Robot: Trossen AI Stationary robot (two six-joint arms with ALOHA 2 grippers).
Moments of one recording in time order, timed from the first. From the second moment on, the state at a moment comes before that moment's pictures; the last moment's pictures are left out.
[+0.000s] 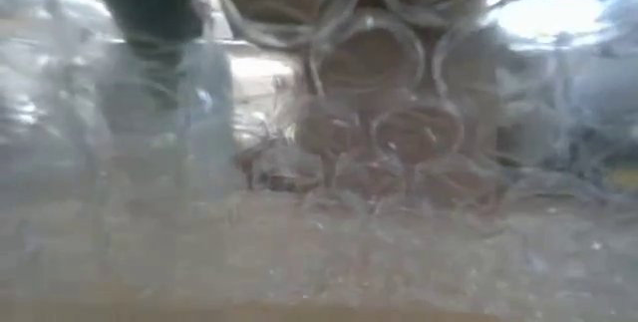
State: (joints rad) left arm -0.50 1.92 1.56 -1.07 -0.13 -0.82; right arm 0.79 1.73 1.44 -0.88 0.32 1.66
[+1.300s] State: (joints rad) left arm -0.53 1.96 1.59 -0.87 -0.14 -0.87; right arm 0.74 1.74 1.44 -0.84 0.32 1.54
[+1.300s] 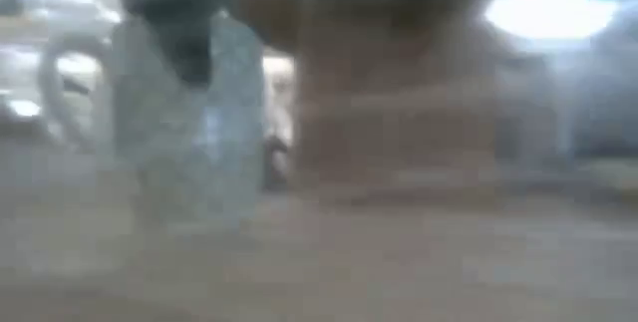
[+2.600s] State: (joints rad) left arm -0.50 1.87 1.59 -0.82 -0.16 -0.90; right arm 0.74 1.74 1.44 -0.84 0.32 1.51
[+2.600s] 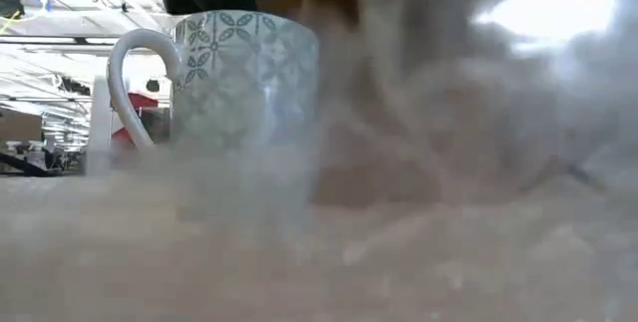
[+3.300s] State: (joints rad) left arm -0.50 1.63 1.59 -0.83 -0.23 -1.01; right arm 0.75 1.74 1.44 -0.86 0.31 1.49
